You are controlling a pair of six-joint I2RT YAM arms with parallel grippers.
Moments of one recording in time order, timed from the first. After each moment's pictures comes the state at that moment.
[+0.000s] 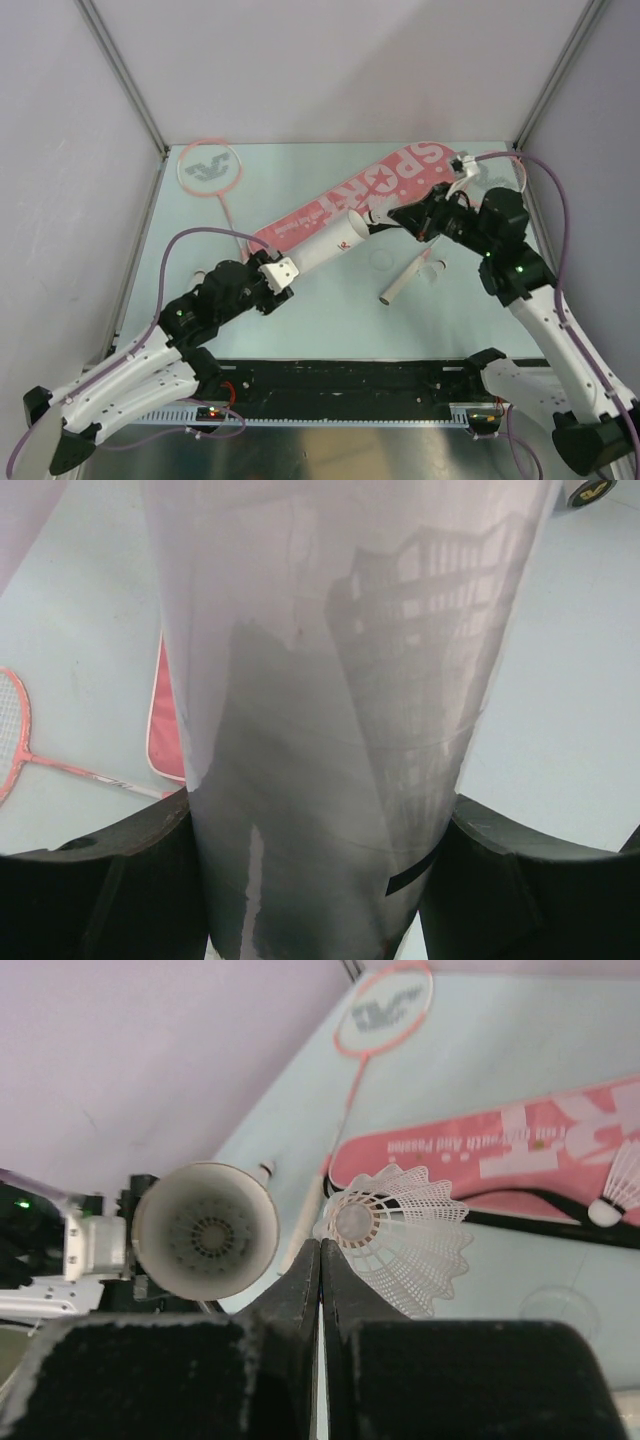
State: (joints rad) left arm -0.82 0.67 0.58 -0.39 -0.08 0.35; right arm 0.39 0.95 1.00 -0.20 -0.48 0.46
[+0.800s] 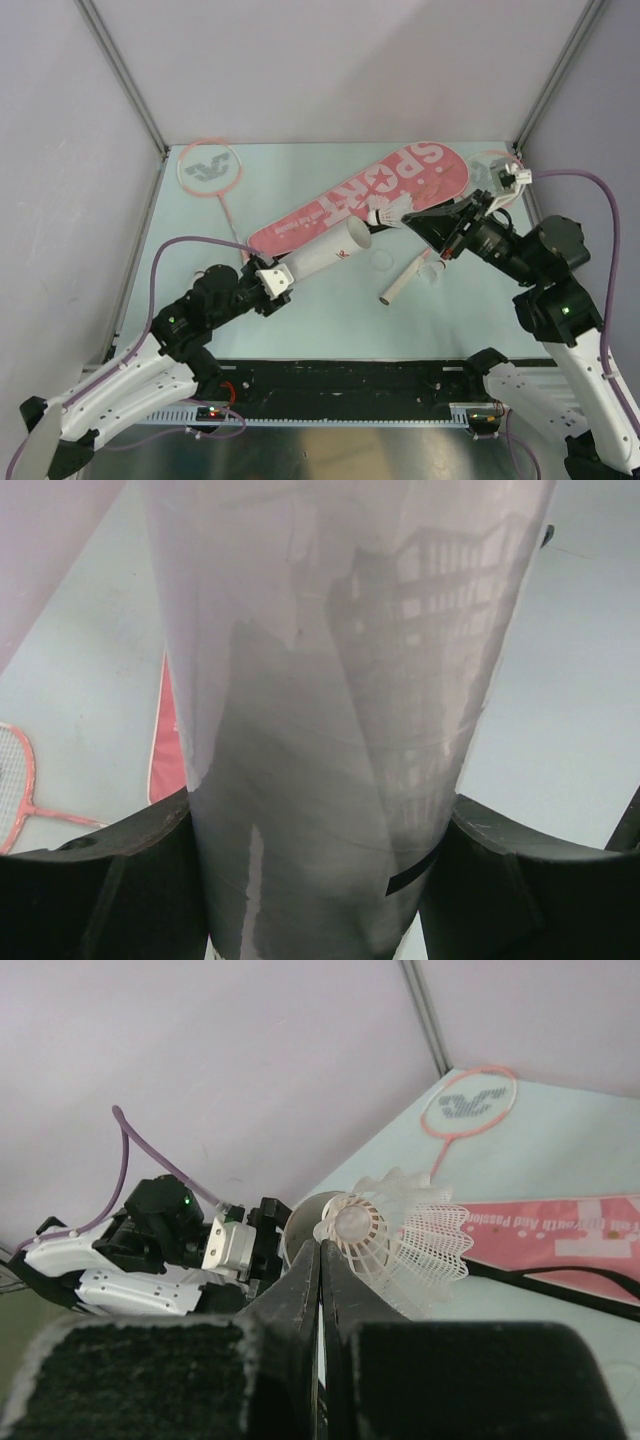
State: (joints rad) left arm -0.82 0.58 0.56 -0.35 0.01 0.39; right arm 0.45 0.72 1.12 -0.24 -0.48 0.55
